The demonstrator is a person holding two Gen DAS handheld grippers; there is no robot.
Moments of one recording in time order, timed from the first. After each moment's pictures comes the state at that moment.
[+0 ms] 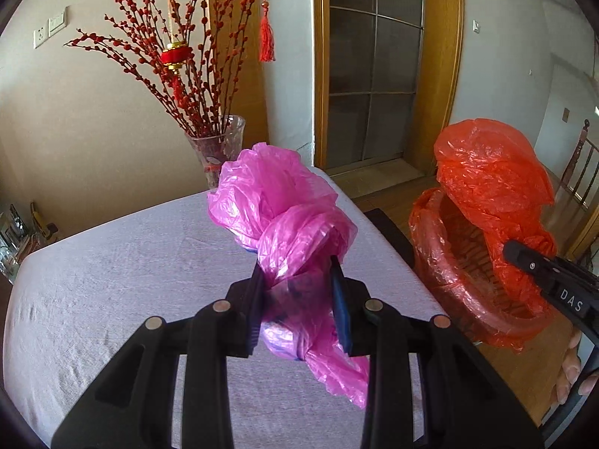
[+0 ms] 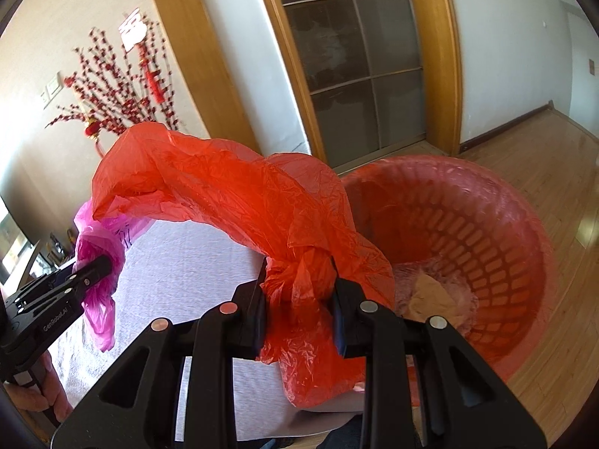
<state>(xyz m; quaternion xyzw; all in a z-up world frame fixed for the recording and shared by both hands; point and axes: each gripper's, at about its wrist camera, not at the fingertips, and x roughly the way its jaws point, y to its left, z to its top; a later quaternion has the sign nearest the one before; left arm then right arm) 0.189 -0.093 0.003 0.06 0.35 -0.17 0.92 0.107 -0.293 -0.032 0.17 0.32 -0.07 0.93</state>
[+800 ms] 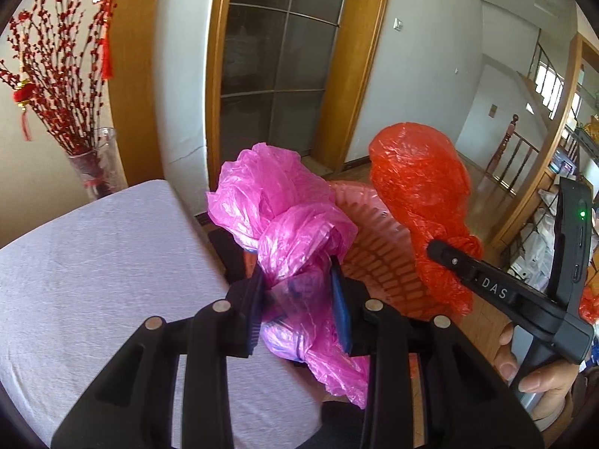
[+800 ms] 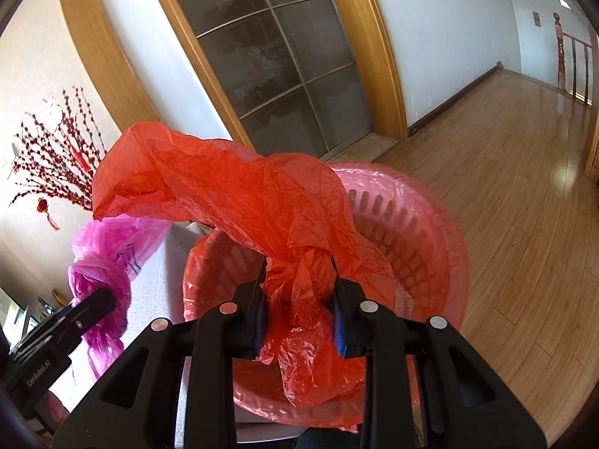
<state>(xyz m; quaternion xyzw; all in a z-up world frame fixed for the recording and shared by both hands) 0.168 -0.215 0.002 0.03 0.35 -0.33 0.87 0.067 -0.390 -0.039 0.25 0.29 -0.16 0.91</state>
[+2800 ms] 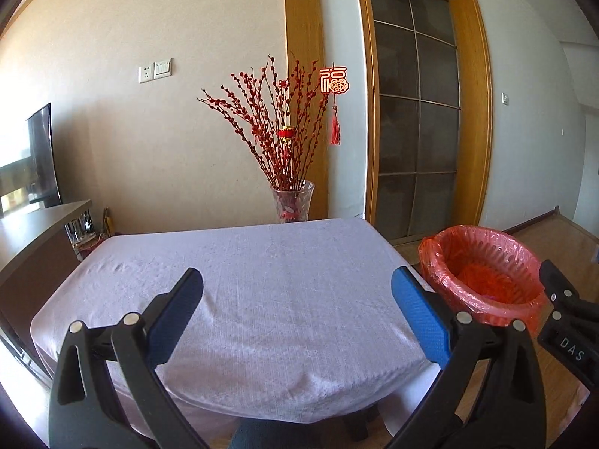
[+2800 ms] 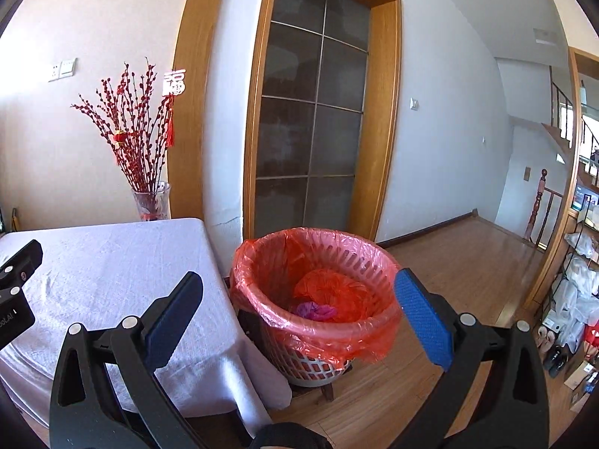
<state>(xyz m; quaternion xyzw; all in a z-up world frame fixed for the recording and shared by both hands) 0.010 -0.024 0.023 0.02 0.19 -0.05 0.98 -0.047 -0.211 0.000 -0.01 0.16 -0.22 0.96</state>
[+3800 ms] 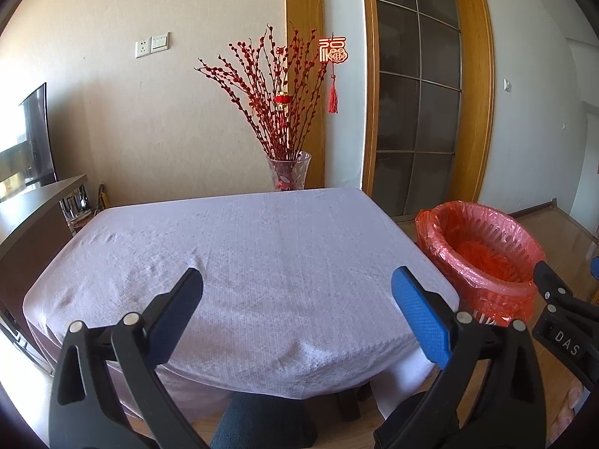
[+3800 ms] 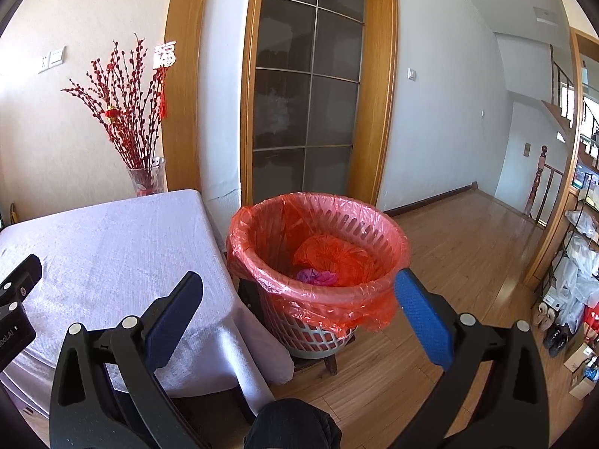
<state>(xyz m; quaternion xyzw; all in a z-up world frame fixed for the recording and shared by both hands) 0.009 -0.028 0.003 0.02 0.23 -0.05 0.97 -0.047 -0.219 -0.020 0.02 0.21 -0.22 0.95</state>
